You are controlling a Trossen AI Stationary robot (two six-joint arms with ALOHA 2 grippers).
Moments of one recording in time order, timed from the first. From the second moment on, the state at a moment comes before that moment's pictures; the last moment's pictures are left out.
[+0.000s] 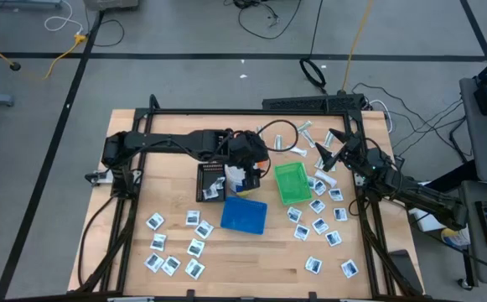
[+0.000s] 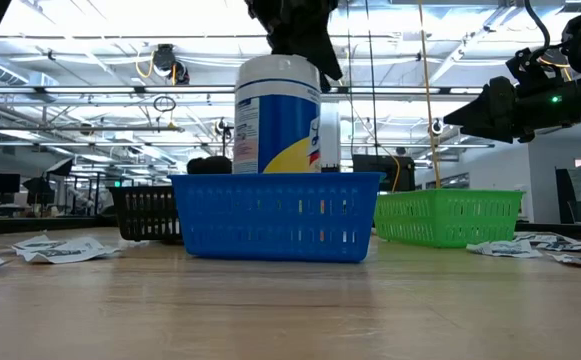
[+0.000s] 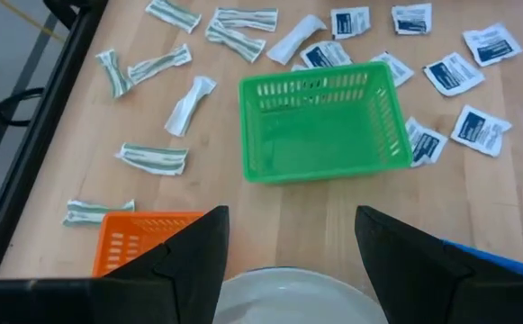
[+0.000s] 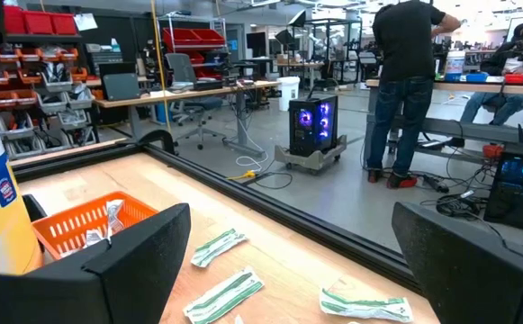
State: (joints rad) left arm 0.05 1.86 1.74 -0.76 -0.10 -0.01; right arm -0.47 0.10 0.01 0.10 0.29 0.04
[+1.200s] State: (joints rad) left arm 0.11 1.54 1.55 -1.34 -0.46 -0.64; right arm -0.47 0.13 0.01 0.10 0.29 0.04
